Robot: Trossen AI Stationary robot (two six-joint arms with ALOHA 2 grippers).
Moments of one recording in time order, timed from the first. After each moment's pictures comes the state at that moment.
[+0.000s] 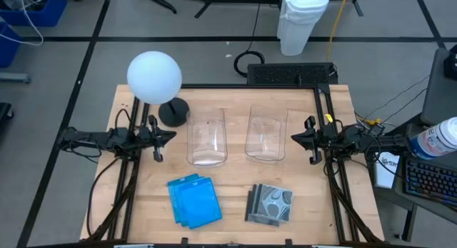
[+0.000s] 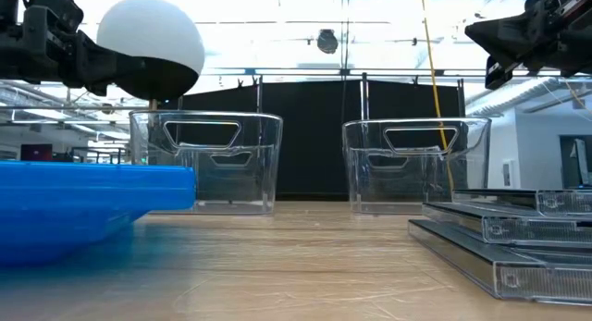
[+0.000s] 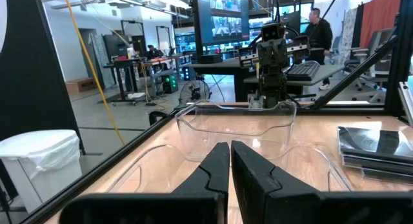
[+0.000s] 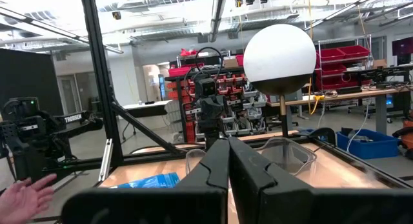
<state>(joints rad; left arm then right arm) -0.14 0.01 0.01 0.08 -0.37 0.10 0.05 0.01 0.01 0.23 0.08 0.12</state>
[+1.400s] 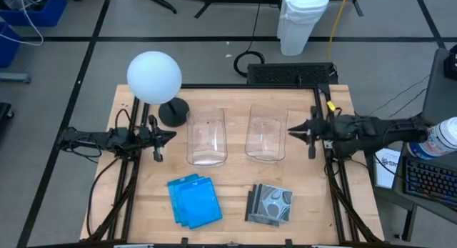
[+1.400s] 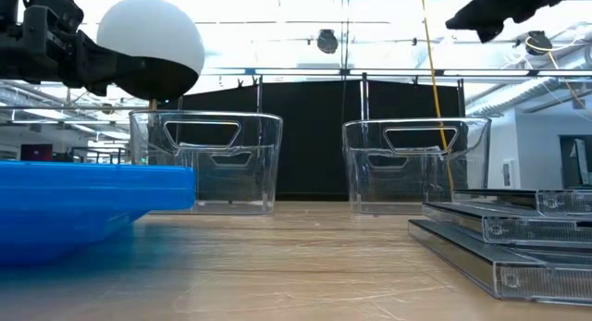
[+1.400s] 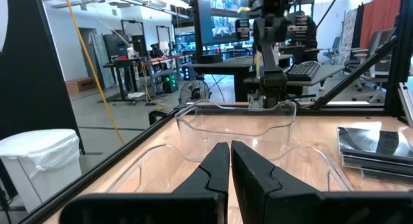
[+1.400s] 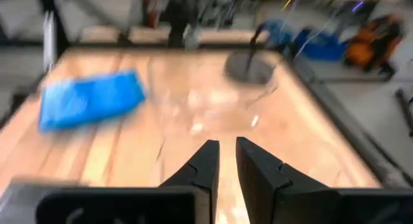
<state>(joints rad) -0.14 0.01 0.01 0.08 -0.37 0.10 0.14 0.56 0.66 -0.47 0.26 0.04</state>
